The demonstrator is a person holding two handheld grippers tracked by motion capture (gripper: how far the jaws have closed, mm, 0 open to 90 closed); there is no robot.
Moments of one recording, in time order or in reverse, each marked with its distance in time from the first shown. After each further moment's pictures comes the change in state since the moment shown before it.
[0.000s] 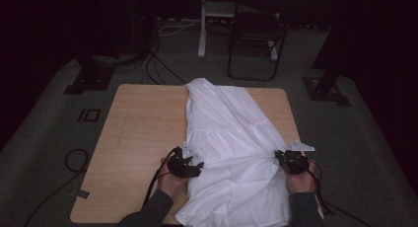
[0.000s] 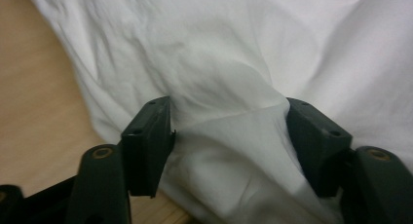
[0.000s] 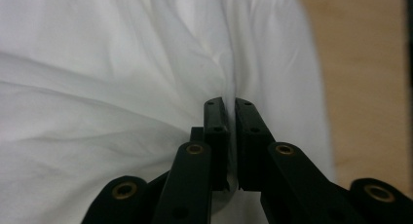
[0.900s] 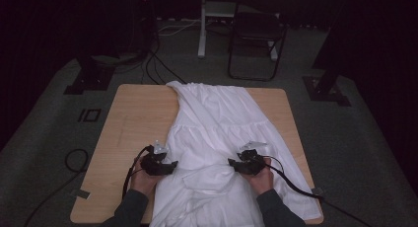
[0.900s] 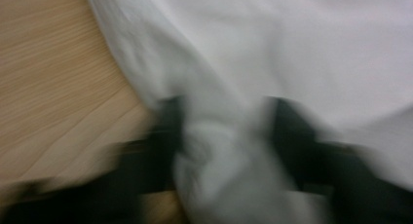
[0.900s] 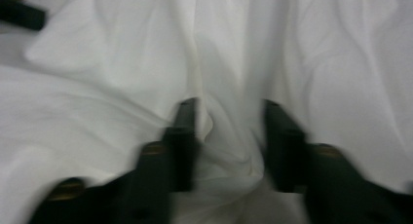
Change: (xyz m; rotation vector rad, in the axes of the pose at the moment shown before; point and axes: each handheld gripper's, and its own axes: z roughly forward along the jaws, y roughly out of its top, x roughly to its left) left arm 0.072 -0.036 -0.039 0.041 -0.014 -0.058; right arm 0.109 0.039 0.042 0.040 0.318 -0.037
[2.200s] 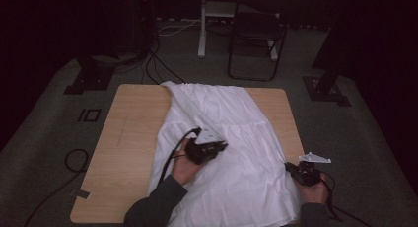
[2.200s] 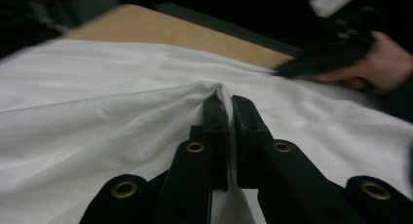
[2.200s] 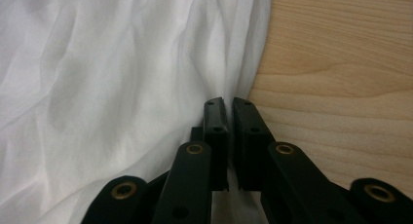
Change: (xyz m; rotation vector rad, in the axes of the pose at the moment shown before) left arm -0.145 0.133 -0.007 -0.208 -0.327 0.312; right arm -0.119 -0.099 -0.087 -0.049 -0.233 0.171
